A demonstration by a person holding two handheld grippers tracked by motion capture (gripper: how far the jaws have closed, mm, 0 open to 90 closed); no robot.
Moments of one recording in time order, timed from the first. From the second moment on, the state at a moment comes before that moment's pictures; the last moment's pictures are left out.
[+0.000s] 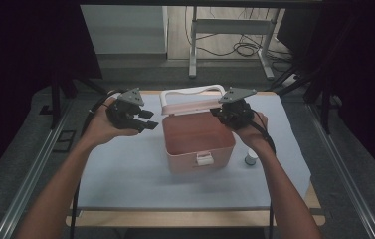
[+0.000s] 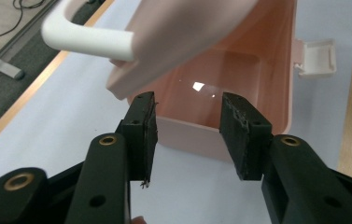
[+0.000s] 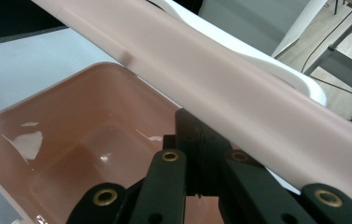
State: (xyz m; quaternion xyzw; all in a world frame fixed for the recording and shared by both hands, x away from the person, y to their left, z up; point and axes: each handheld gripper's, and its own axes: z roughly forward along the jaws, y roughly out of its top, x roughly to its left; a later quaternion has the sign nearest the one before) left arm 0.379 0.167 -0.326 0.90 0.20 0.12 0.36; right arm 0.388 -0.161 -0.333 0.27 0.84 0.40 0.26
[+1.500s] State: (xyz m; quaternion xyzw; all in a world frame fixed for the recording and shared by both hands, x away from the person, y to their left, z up) left arm 0.363 0.158 -0.382 0.89 0.21 0.11 0.38; right arm 0.413 -0.155 -0.317 0.27 0.84 0.39 0.27
